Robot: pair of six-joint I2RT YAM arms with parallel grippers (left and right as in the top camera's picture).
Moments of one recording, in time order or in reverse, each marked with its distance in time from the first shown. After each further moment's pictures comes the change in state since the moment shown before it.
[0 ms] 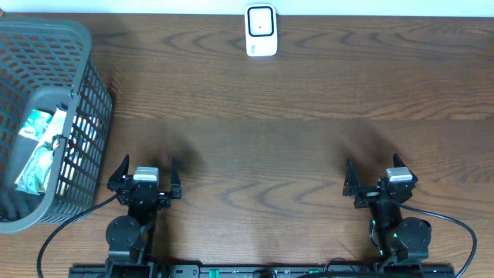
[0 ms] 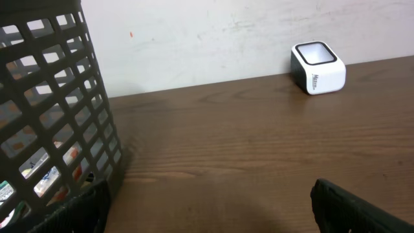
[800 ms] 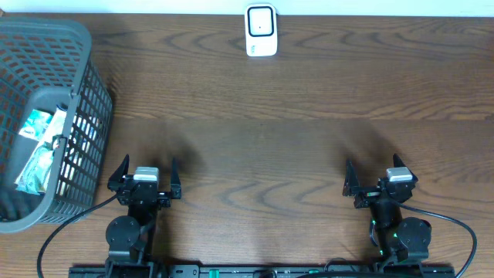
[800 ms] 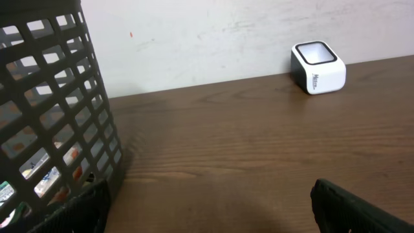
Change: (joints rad) left arm 0.000 0.000 0.000 0.000 0.000 0.005; right arm 0.000 0.000 0.000 0.000 0.000 0.000
